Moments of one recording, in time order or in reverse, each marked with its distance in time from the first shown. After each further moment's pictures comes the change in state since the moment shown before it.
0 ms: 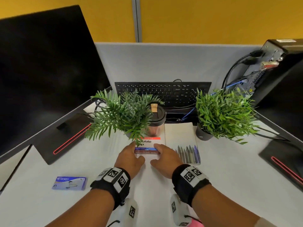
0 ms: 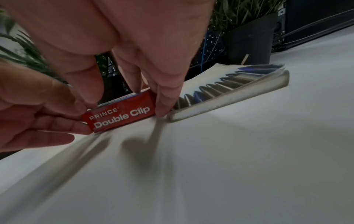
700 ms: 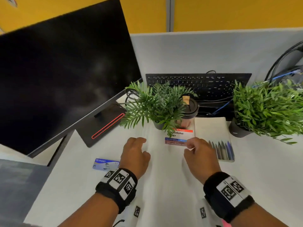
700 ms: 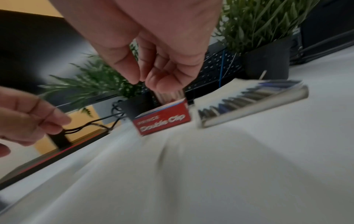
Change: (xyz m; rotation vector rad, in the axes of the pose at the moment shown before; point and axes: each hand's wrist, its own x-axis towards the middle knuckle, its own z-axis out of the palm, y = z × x) left_hand -0.039 -0.048 -0.051 0.133 0.231 0.012; right_hand -0.033 -0.011 0.006 0.082 0.339 -0.079
